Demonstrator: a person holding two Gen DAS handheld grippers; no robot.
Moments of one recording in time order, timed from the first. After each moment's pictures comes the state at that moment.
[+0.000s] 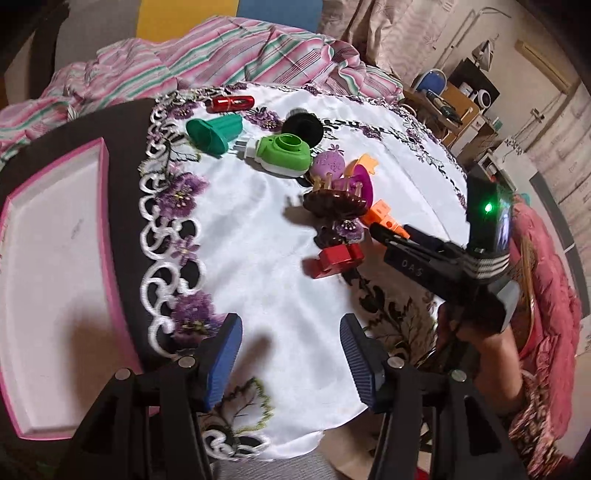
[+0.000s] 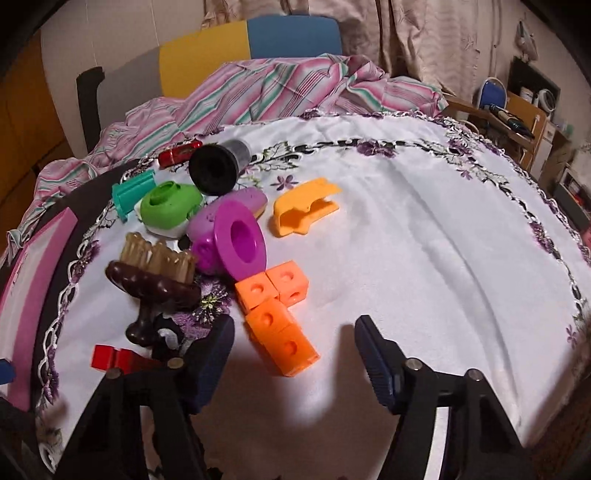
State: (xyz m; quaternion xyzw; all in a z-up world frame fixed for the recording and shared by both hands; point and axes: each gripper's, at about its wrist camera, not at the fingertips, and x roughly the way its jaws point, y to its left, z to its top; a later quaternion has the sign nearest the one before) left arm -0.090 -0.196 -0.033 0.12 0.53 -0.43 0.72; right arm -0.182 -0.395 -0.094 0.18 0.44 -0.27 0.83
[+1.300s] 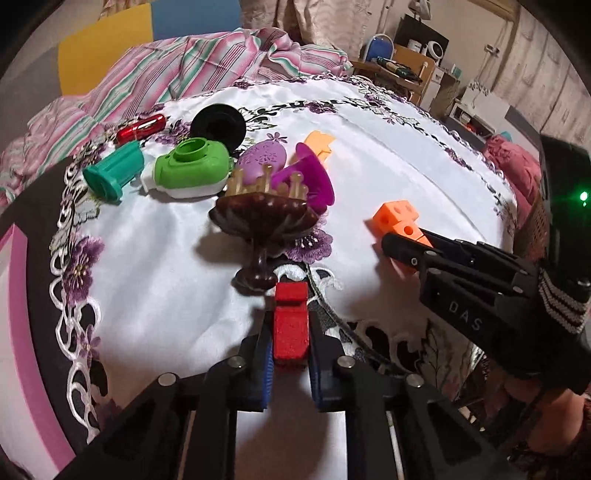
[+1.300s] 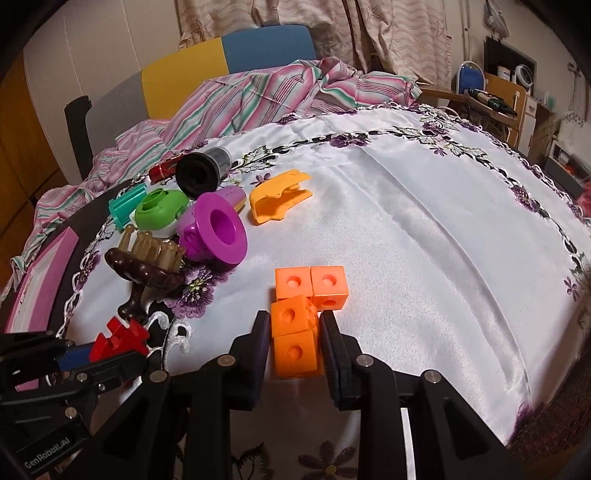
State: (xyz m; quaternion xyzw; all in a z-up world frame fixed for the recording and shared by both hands) left arm -0.108 -0.281 -0.082 0.22 0.45 -0.50 0.71; right arm -0.219 -0.393 -0.092 0.22 0.40 -0.30 0.83
